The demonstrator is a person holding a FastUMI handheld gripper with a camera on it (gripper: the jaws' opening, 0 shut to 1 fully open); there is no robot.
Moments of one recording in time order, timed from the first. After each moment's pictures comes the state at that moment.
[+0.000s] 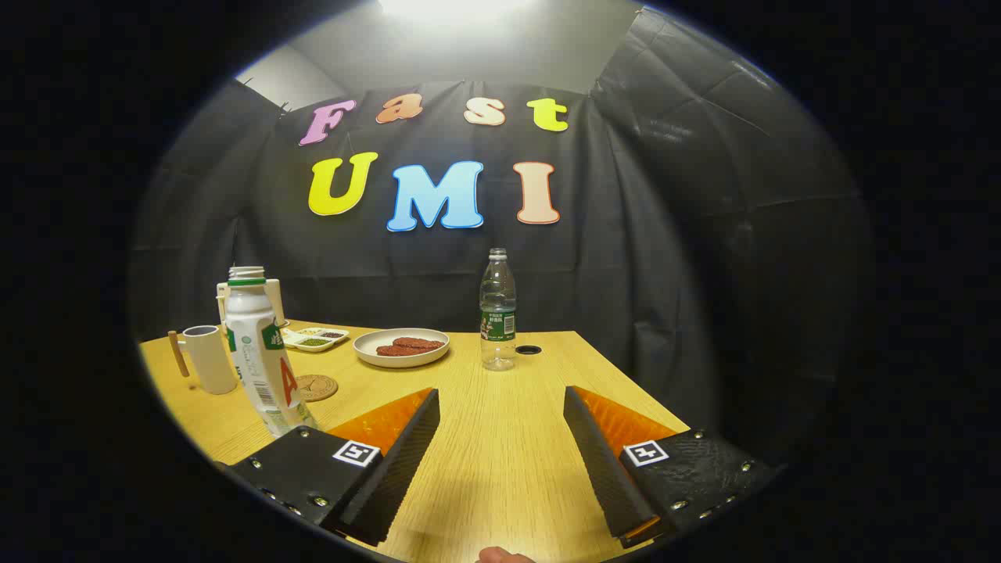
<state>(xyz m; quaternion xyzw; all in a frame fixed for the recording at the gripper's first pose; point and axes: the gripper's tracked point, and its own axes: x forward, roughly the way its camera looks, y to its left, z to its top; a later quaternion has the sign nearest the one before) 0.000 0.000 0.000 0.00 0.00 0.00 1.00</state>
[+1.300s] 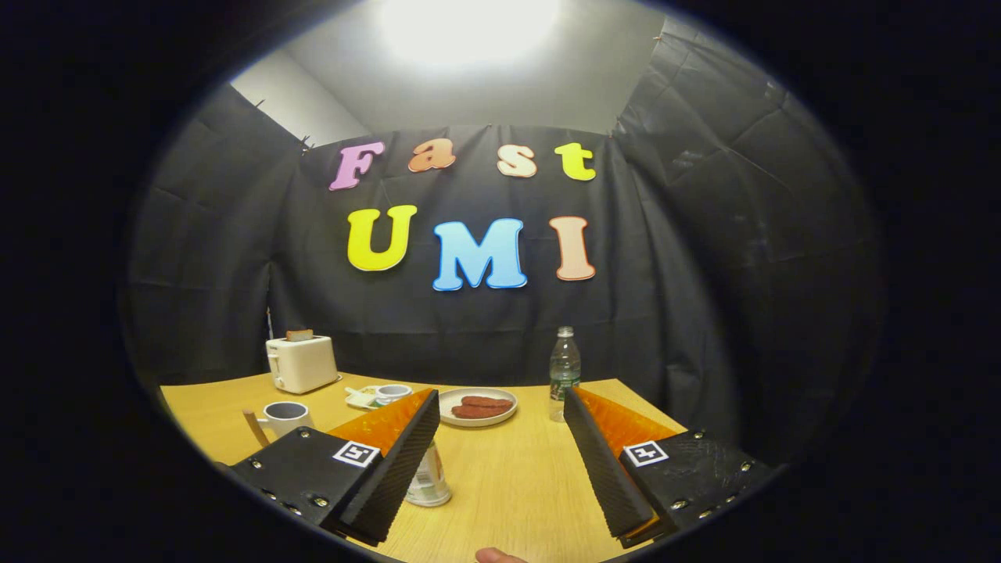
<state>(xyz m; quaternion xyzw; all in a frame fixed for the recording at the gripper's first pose) -0.083 0.135 0.099 0.02 -0.05 0.04 1.00</state>
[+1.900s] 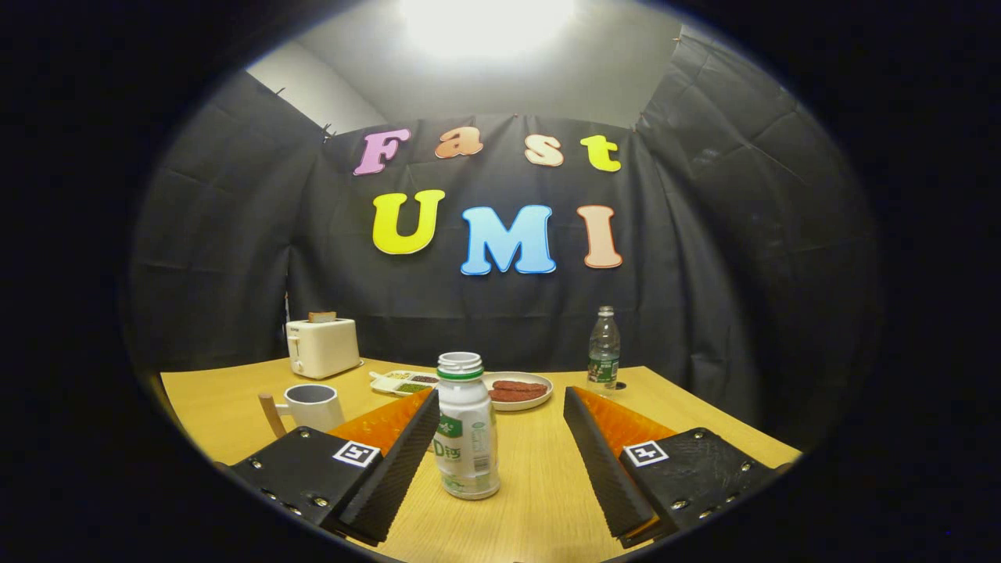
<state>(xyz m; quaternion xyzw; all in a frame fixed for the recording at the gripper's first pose) -0.076 0.197 0.070 0.01 -0.04 0.07 1.00</state>
